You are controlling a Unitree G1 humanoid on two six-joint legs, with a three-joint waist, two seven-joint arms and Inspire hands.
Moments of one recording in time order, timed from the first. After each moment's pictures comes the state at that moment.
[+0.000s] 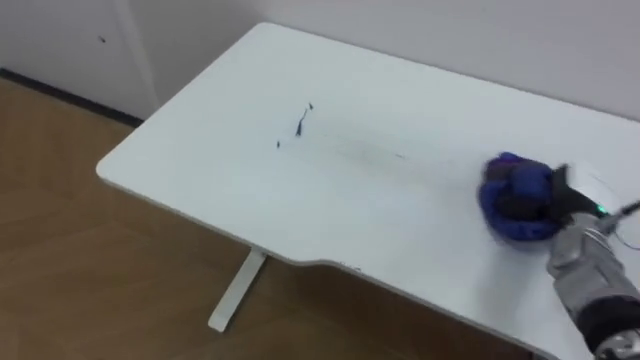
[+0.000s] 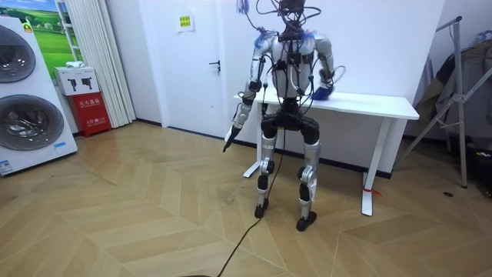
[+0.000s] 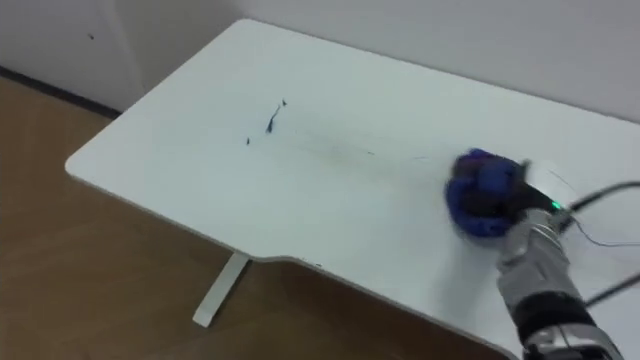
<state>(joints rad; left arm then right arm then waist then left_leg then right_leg) 0.28 0.26 0.17 0.97 0.19 0.15 0.18 -0.52 -0.40 0.25 0.92 -0.59 0.16 -0.21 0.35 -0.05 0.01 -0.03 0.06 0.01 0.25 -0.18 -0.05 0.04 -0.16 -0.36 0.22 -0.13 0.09</state>
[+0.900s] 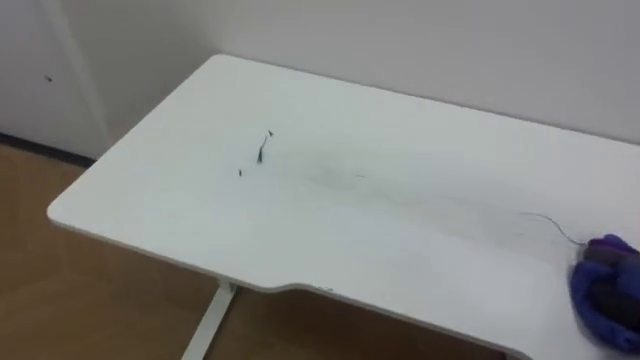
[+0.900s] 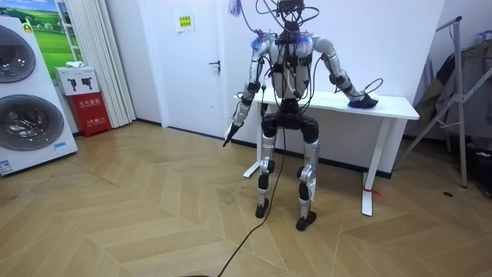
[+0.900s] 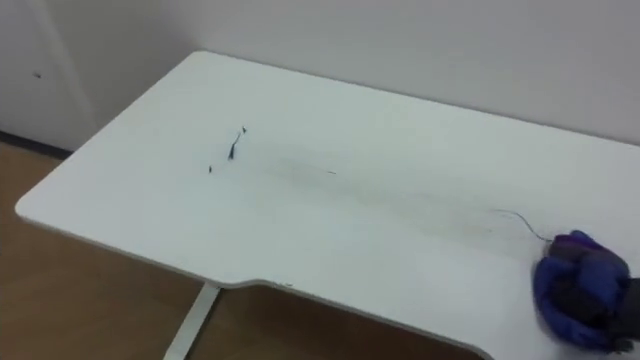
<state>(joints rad) 0.39 0.25 0.25 0.93 0.25 0.11 0.19 -0.06 -0.50 -0.20 0.98 -0.40 0.03 -0.41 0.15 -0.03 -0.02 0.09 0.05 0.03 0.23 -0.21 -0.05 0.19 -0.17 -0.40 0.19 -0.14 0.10</state>
